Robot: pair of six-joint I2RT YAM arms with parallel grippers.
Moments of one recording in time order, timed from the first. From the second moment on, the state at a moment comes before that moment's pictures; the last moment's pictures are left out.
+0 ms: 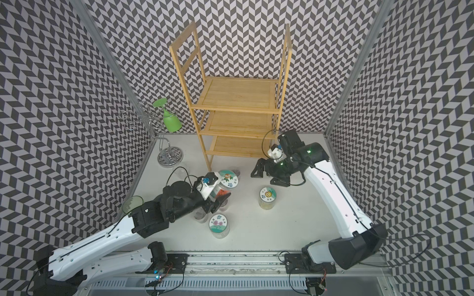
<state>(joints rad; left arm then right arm) -0.99 0.91 0.92 -0.32 -0.17 0.08 0.40 1.39 1.60 -1.34 -0.52 0.53</state>
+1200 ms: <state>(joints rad) -0.80 1.62 1.96 0.02 -0.39 0.25 0.40 1.33 1.36 -1.34 -0.49 0.42</state>
